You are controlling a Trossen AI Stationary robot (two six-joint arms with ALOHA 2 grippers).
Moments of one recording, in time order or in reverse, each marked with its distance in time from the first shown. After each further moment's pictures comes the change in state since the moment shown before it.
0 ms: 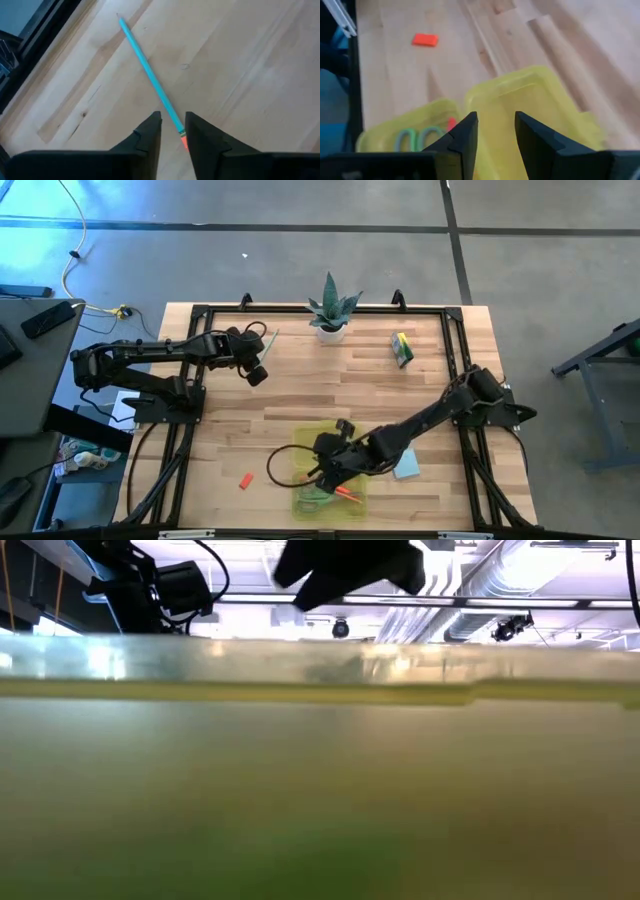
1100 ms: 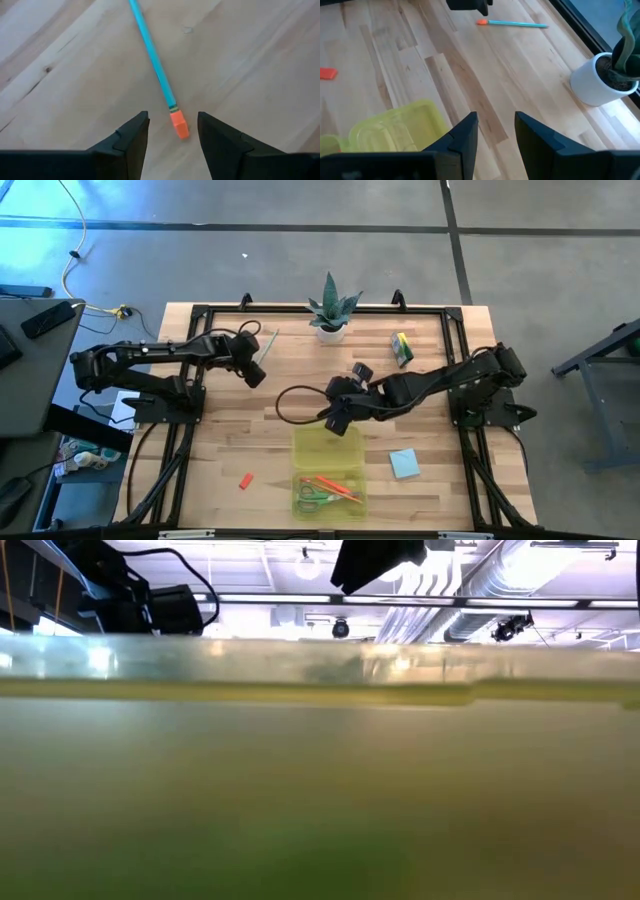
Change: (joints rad) left arm 0.071 0.005 -0.094 0.042 0.139 -0.161; right arm -0.202 -0.228 0.000 -0.273 0.103 -0.188
